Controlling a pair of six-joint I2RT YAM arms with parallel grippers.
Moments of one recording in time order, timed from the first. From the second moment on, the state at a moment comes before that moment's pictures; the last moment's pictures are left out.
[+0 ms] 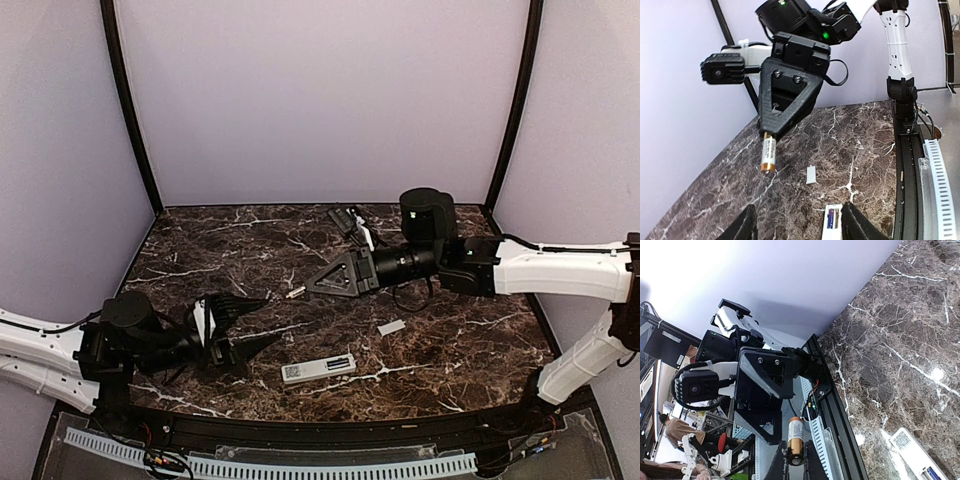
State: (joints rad) left arm -1.32 0.81 0.42 0.34 -0.21 0.28; right arm 0.97 1.44 1.04 0.11 -0.71 0.74
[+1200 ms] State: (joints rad) left arm -1.32 0.98 0.51 0.47 -0.30 0.56; right arm 0.98 1.42 1.05 0.10 -0.73 0.75
